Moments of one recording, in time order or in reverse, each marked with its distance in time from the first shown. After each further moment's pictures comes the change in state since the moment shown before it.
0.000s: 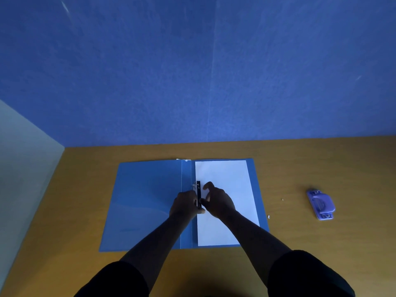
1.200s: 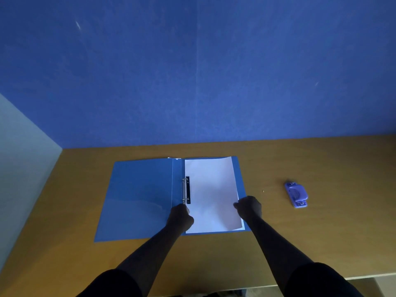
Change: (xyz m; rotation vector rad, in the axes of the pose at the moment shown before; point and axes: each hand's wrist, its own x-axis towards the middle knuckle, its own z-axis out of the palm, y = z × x) left_hand -0.063 -0.003 0.037 -0.032 -0.068 -0.157; right_hand -0.081 0.094 -0.044 0.101 0.223 0.521
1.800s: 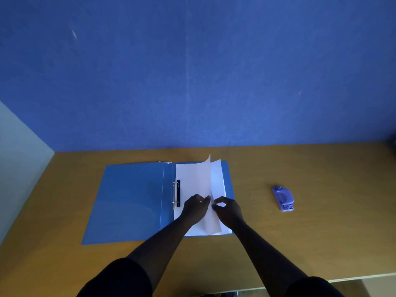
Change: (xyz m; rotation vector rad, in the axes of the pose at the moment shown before) left_hand -0.022 0.088 0.009 -0.299 -0.029 0.114; right_hand -0.031 -0.010 -0.008 0.263 -0.077 -0.265
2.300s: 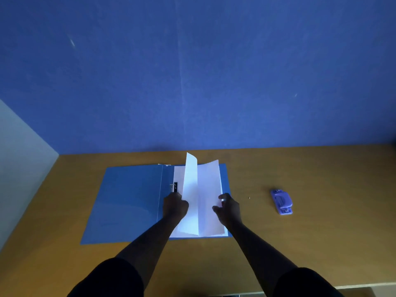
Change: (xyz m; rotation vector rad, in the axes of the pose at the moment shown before) left_hand 0.000 -0.008 -0.026 0.166 0.272 -0.095; right_hand 0.010 0.011 -0.010 -0.086 0.063 -0.035
